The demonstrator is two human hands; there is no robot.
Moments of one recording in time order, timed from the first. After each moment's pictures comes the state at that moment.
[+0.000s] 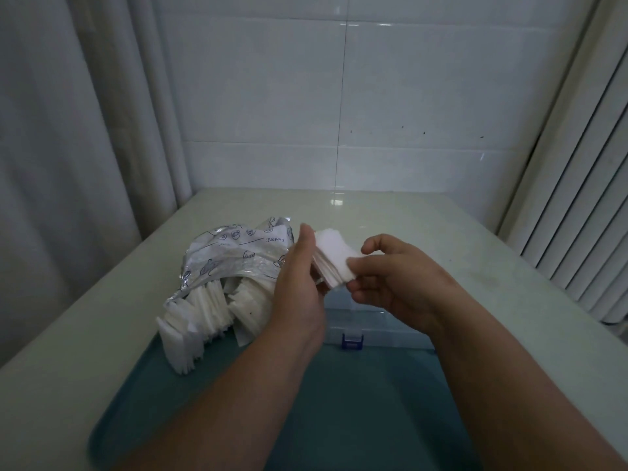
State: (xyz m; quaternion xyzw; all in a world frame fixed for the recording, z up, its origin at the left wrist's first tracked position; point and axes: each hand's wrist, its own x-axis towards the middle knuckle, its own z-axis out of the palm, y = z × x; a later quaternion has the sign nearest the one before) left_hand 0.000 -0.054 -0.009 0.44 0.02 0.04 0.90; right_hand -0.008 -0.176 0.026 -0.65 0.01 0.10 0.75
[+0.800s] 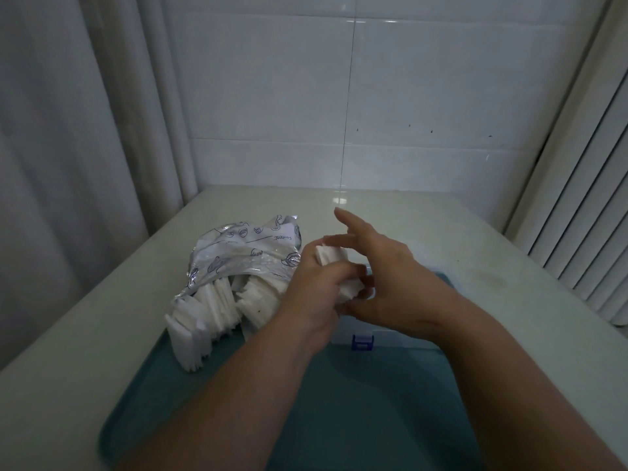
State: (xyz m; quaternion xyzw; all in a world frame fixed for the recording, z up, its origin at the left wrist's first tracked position) left_hand -0.007 -0.049 -0.002 0.50 -0.05 -0.06 0.86; right_hand -0.009 -0.173 0.017 -0.92 -0.26 -0.09 0.29
